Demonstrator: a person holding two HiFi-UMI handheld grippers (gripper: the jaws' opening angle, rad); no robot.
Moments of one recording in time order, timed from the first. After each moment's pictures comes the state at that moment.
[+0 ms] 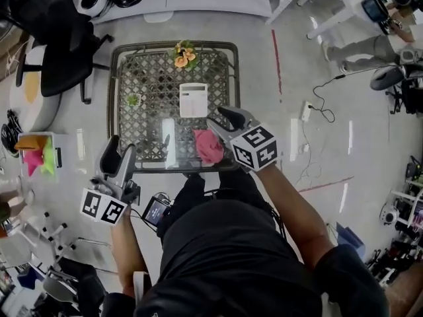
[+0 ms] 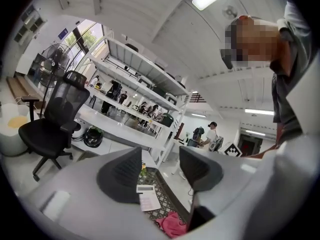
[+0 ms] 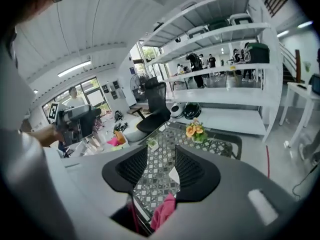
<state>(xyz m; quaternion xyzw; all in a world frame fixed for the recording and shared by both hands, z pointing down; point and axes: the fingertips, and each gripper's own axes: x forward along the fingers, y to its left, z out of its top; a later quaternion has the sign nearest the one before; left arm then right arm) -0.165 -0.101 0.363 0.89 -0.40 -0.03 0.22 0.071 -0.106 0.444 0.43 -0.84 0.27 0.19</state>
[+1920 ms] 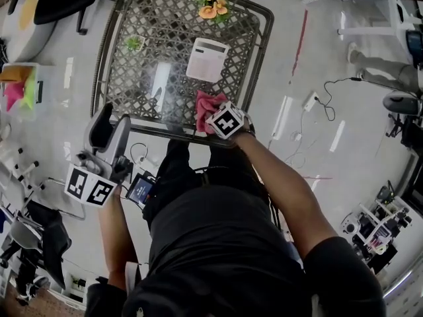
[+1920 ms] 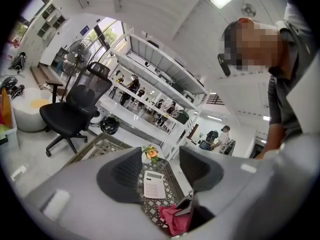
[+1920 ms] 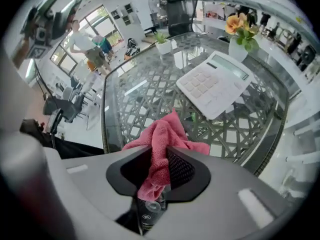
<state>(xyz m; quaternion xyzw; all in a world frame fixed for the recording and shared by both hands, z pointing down) -0.194 -0.087 0.444 0.83 -0.47 -0.03 0.29 0.049 -0.016 0.739 0.21 -0.74 0.32 0.55</state>
